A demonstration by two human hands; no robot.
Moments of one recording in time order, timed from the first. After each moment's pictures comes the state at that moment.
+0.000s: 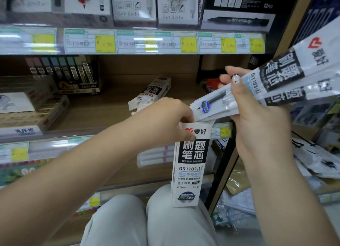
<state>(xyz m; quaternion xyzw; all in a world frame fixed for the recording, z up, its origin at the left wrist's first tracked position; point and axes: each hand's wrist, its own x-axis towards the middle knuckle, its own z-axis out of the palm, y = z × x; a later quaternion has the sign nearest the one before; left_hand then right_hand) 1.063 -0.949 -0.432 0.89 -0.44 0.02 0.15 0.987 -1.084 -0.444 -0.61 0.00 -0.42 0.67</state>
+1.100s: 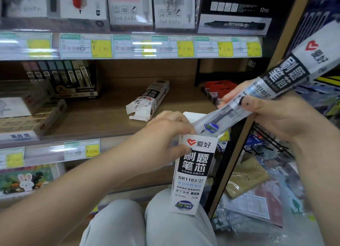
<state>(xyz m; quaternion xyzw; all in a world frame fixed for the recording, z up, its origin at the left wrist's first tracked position) 1.056 -0.937 -0.456 0.83 -0.50 0.01 0.27 0.988 -1.158 -0.421 -0.76 -0.22 -0.12 0.59</state>
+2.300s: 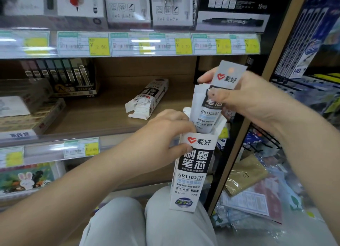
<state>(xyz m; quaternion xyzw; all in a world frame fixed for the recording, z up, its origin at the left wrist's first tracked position) 1.052 -0.937 -0.458 0.82 -0.51 0.04 0.25 1.000 -1.129 -0.404 -0.82 -0.08 -0.10 0.56</state>
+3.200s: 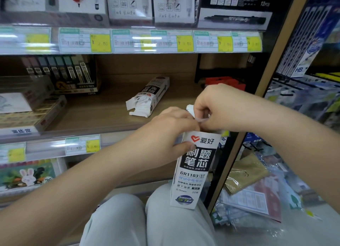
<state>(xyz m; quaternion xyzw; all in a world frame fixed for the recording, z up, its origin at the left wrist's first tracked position) 1.052 -0.941 -0.459 0.81 -0.53 0.05 0.25 1.010 -1.090 -0.397 -1.00 -0.06 0.02 0.03</state>
